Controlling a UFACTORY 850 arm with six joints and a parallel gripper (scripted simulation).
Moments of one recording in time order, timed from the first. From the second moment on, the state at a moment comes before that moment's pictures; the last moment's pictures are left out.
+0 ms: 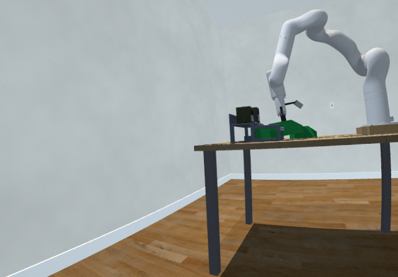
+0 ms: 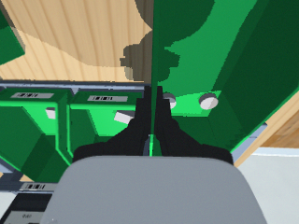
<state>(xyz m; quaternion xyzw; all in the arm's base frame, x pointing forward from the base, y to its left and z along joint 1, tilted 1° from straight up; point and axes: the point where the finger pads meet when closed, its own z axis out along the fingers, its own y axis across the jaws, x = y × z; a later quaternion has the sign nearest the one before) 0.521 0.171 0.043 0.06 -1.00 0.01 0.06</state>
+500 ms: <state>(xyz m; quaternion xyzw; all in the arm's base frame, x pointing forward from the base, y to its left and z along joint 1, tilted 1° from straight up) 0.533 0.173 0.043 0.06 -1.00 0.01 0.06</state>
